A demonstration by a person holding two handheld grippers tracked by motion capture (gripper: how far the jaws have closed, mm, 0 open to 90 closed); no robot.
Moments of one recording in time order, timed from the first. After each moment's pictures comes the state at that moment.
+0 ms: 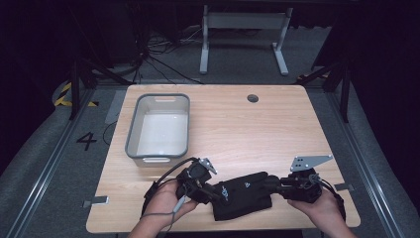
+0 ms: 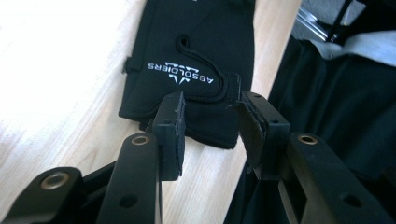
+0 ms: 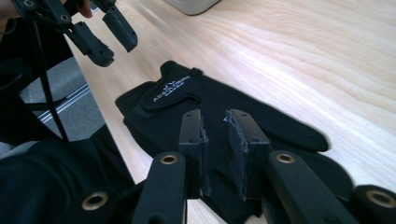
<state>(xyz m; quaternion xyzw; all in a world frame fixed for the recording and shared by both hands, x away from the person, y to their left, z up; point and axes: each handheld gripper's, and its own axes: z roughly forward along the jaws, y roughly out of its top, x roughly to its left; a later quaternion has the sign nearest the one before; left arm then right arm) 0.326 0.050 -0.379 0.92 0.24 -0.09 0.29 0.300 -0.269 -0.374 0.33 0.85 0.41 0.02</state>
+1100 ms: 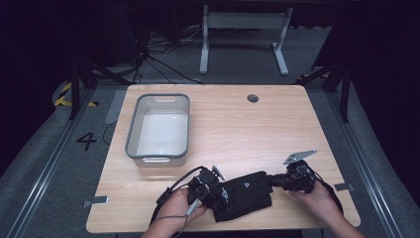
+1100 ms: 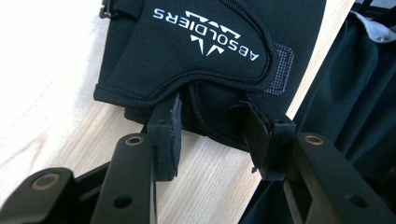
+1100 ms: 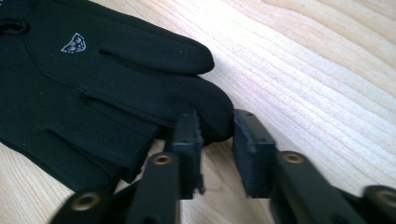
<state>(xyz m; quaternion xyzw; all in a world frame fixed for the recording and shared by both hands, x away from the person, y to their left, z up) 0.332 0.022 -0.432 0.92 0.30 -0.14 0.20 0.349 -0.294 -0.437 0.39 0.87 0.28 0.06</state>
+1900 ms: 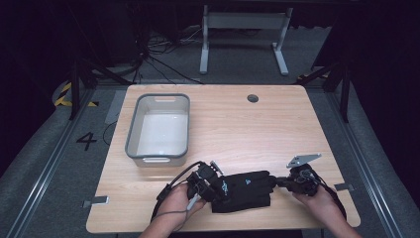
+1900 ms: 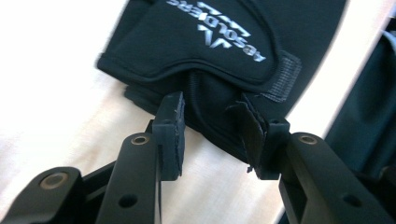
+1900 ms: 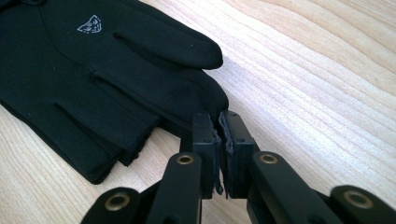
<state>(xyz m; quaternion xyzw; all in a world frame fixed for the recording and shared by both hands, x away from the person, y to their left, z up) 0.342 0.025 -0.429 0.92 0.31 -0.11 0.21 0.336 -0.297 -0.432 0.40 0.87 0.28 0.08</state>
